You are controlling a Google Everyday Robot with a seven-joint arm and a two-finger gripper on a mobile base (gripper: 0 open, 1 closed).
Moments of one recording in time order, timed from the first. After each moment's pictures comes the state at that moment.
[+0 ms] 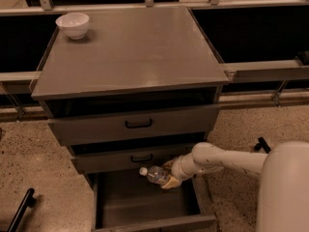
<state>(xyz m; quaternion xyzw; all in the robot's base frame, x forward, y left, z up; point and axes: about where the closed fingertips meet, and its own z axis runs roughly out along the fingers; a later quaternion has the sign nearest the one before) 0.574 -0.055 0.373 -0.69 0.65 0.15 0.29</state>
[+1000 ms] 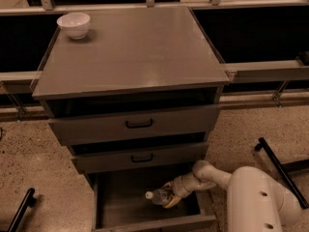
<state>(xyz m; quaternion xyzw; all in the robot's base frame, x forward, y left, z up) 0.552 -0.066 0.194 -0.73 0.57 0.26 0.28</state>
